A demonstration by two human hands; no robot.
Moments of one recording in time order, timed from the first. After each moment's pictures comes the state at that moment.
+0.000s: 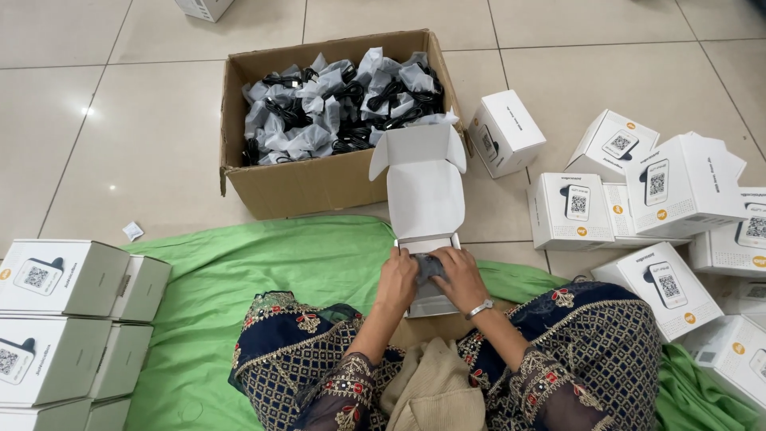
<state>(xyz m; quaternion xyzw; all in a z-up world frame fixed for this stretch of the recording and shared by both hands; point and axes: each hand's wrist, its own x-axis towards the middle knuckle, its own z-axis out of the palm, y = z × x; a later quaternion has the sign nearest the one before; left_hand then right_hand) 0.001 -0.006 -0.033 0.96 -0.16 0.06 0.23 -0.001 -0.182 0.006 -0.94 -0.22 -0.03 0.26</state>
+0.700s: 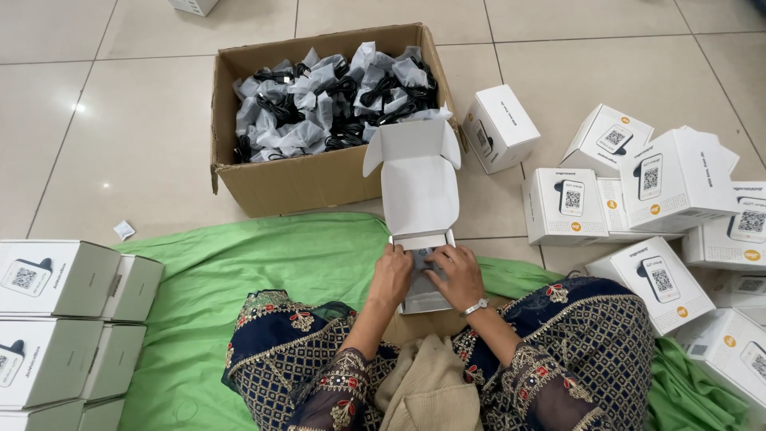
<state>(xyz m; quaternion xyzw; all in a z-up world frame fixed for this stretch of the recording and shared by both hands) 0.006 -0.006 -0.029 0.97 -0.16 0.03 0.19 -0.006 -0.182 0.013 -0.93 -0.21 -0.12 0.27</state>
